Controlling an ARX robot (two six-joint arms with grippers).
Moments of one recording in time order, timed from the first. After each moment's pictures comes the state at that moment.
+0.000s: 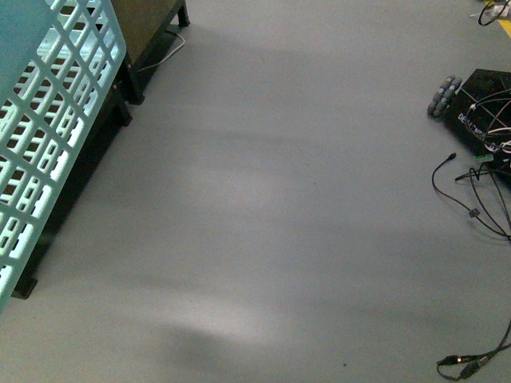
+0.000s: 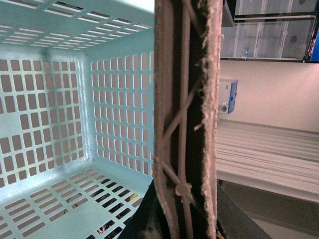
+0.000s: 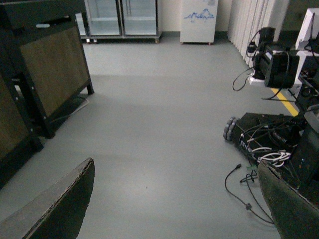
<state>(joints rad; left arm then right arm) 0.33 0.78 0.83 -0.37 0.32 -1.41 0.00 0.00 0.02 0.00 0.00 0.00</state>
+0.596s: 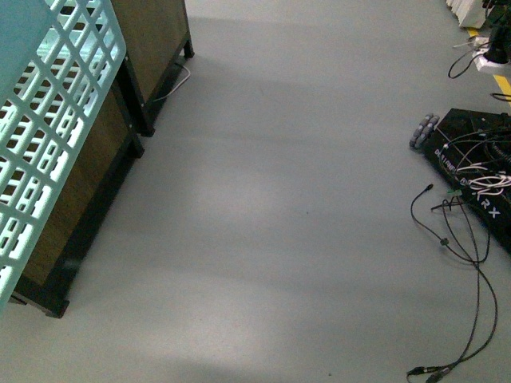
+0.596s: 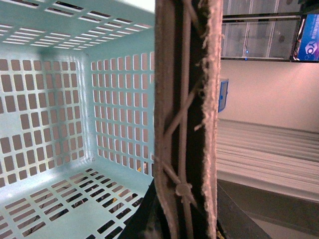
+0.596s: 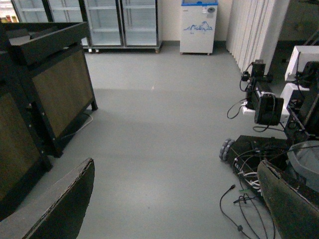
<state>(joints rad) 0.33 0.78 0.83 -0.37 0.32 -1.41 0.00 0.00 0.02 0.00 0.00 0.00</state>
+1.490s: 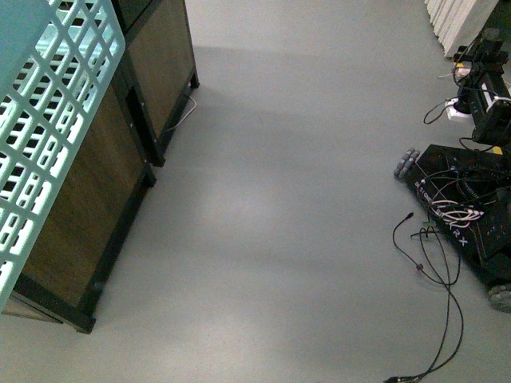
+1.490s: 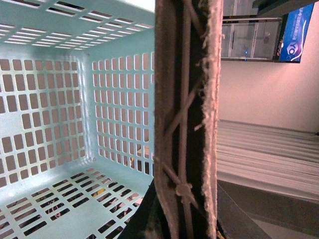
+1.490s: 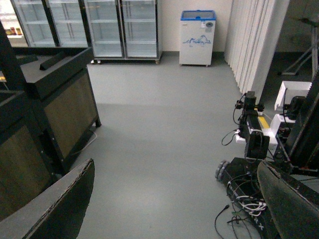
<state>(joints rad) 0.33 0.78 0.83 -0.37 0.32 -1.41 0.00 0.00 0.02 0.00 0.00 0.00</state>
